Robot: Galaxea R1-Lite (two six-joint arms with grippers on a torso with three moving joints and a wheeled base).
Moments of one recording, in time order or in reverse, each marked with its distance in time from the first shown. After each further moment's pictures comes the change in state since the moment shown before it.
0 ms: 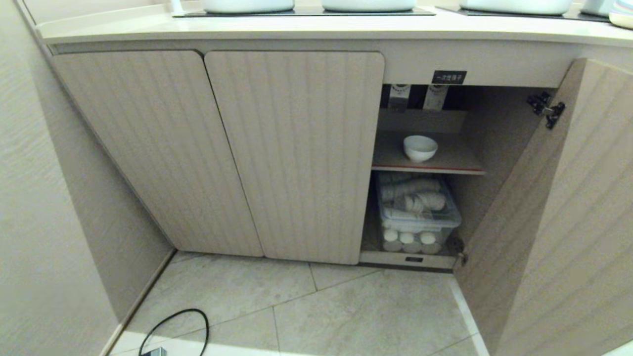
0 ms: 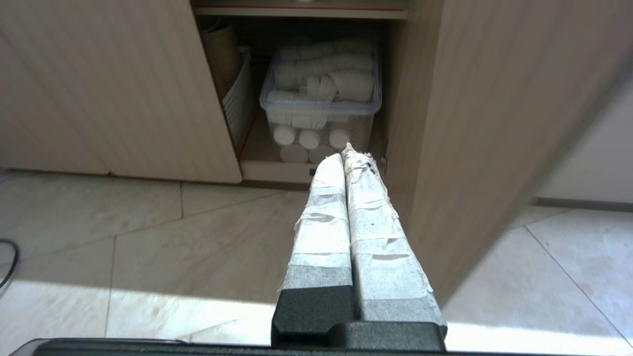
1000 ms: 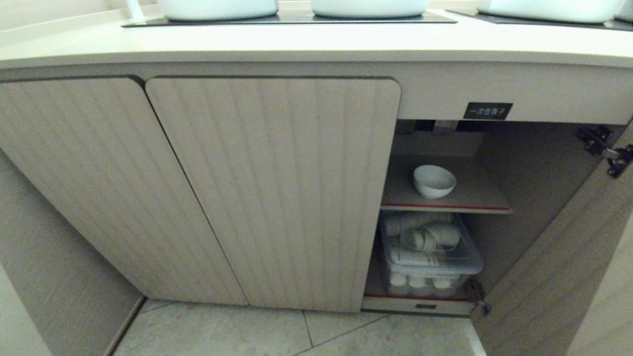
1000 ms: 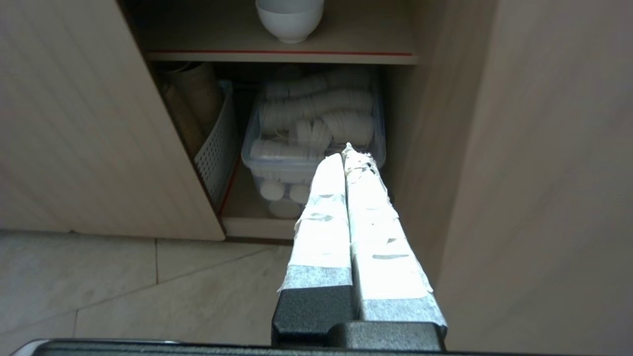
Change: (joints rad) left arm 0.000 0.000 0.000 0.002 0.000 0.002; right arm 0.000 0.000 0.000 0.000 0.000 0.000
